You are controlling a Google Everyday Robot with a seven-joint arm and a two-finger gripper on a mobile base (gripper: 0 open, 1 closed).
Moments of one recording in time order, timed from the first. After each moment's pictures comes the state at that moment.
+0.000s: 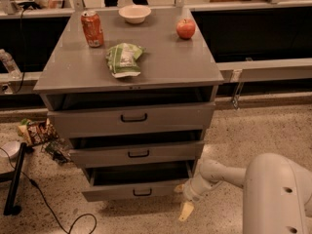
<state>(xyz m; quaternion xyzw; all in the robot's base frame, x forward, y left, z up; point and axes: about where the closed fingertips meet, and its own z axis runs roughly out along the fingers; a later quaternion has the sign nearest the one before) 0.496 -0.111 0.235 -0.64 0.71 0.27 0.13</state>
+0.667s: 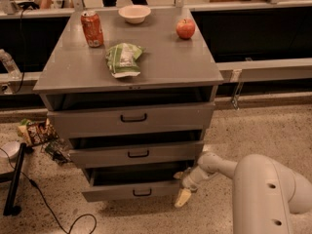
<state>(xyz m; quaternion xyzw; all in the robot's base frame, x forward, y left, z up) 0.569 -0.109 0.222 -0.65 0.71 0.23 0.17</state>
